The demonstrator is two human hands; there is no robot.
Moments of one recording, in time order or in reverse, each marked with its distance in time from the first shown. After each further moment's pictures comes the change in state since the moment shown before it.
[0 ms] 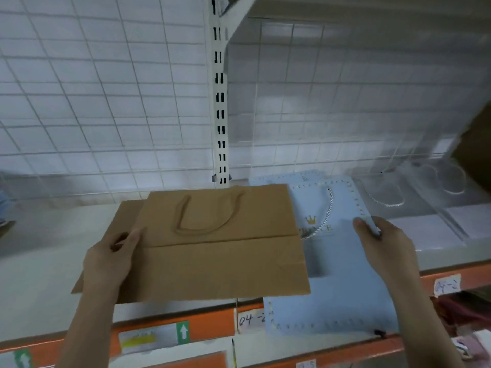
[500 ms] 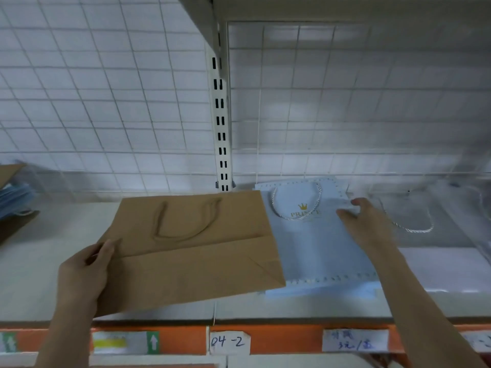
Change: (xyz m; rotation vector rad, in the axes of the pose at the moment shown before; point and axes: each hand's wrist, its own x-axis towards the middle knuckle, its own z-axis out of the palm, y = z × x) left_hand -0.023 -0.005 0.003 -0.140 0.241 -0.107; right_hand 0.117 0.014 0.055 -0.059 -0.195 -0.037
